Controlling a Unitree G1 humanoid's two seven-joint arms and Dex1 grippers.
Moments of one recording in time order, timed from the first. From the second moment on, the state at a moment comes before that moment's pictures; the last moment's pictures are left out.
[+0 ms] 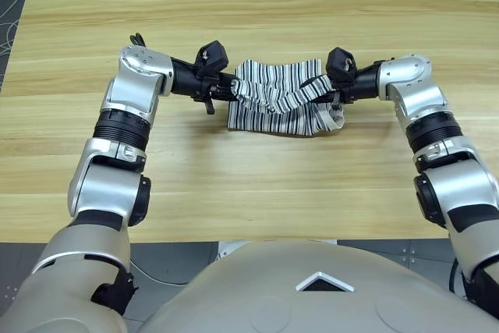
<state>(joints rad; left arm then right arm) -0.62 0.50 -0.31 0.69 -0.09 0.23 -1.22 -0.66 -0.33 0.32 0.86 0.08 -0.04 1.17</state>
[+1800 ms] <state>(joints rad) -0.75 0.49 0.22 1.29 -0.05 -0.13 -0.02 -0.65 -0.44 0.06 1.28 -0.05 -0.38 0.65</state>
